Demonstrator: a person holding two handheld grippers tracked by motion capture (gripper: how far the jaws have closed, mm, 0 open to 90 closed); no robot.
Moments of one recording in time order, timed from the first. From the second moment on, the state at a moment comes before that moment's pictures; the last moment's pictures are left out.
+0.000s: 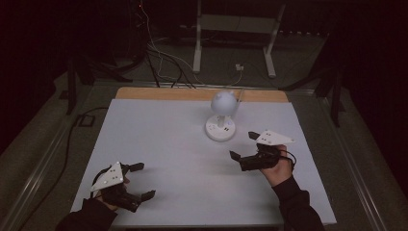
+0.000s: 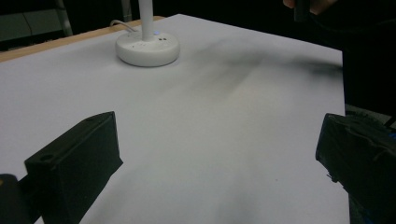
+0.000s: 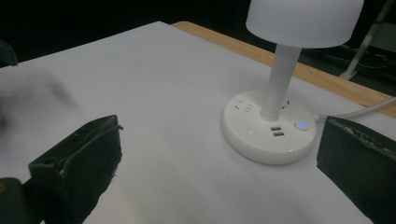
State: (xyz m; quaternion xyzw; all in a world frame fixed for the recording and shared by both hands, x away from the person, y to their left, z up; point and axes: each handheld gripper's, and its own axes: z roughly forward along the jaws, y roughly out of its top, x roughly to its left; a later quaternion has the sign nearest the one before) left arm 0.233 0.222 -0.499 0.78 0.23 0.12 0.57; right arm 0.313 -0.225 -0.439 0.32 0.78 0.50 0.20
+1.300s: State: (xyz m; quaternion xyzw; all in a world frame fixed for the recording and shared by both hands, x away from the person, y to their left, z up) left arm 0.234 0.223 -0.499 0.78 0.23 0.12 0.57; right arm 0.384 -0.219 -0.461 0.36 0.79 0.46 0.18
